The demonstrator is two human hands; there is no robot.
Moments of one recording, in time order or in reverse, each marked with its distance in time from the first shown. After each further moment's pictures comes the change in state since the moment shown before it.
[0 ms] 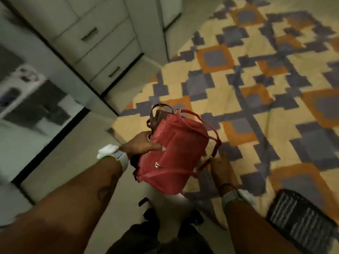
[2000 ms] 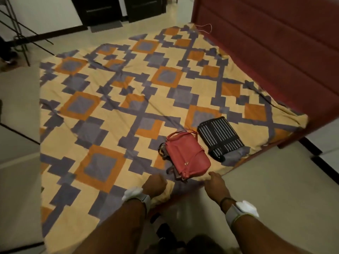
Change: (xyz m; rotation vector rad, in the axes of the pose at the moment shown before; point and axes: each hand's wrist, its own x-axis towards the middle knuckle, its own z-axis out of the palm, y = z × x) left_hand -0.007 0.003 0.145 0.941 -0.579 0.486; right_hand -0.232 0.076 0.023 0.001 0.495 0.575
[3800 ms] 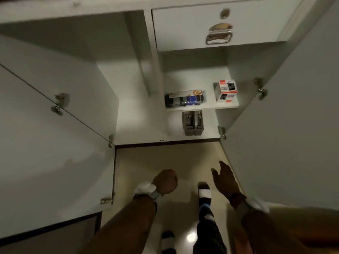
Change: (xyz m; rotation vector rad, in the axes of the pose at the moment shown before) left_hand -0.608 -0.782 0.128 -1.139 0.796 -1.076; right_hand -0.601 -0.434 0.799 -0.933 -0.922 -1.382
